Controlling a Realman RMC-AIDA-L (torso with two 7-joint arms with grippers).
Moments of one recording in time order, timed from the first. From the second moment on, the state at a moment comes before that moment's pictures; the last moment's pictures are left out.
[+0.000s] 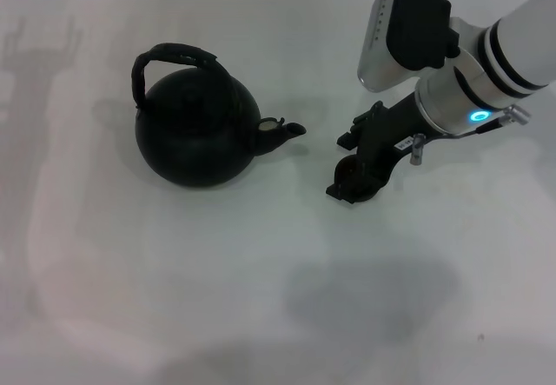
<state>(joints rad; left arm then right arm) -0.55 -2.06 2.29 0.07 -1.06 1.22 -0.21 0.71 2.02 -1.66 -0.94 0.90 1.22 -1.04</state>
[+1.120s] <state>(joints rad) -0.55 -2.06 2.27 0.08 -1.06 1.22 -0.21 0.67 2.01 -1.45 -0.88 1.03 1.23 -1.20</state>
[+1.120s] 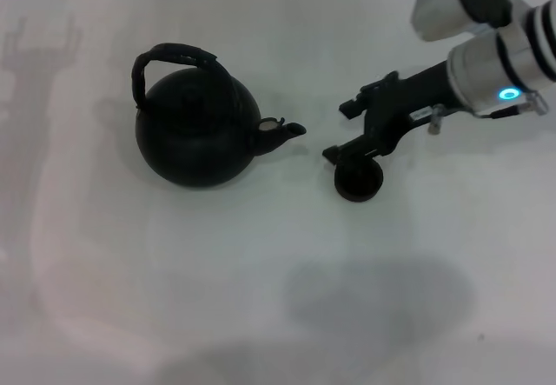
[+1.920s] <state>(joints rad) -0.55 -2.06 2.25 0.08 -1.06 1.24 -0.21 0.52 2.01 -1.20 -0.85 1.30 0.98 -1.32</state>
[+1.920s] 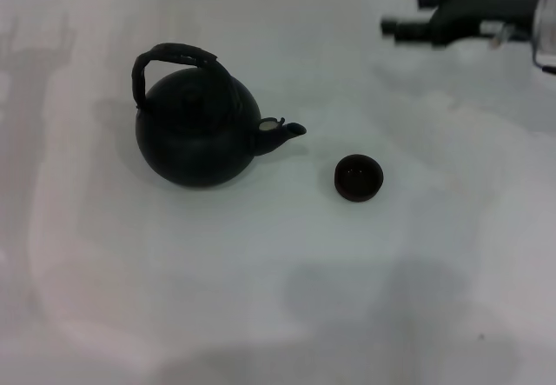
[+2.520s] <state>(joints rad) -0.53 -2.07 2.26 0.06 -1.05 1.23 -0.21 0.50 2.02 -0.85 -0.40 2.11 0.95 -2.15</state>
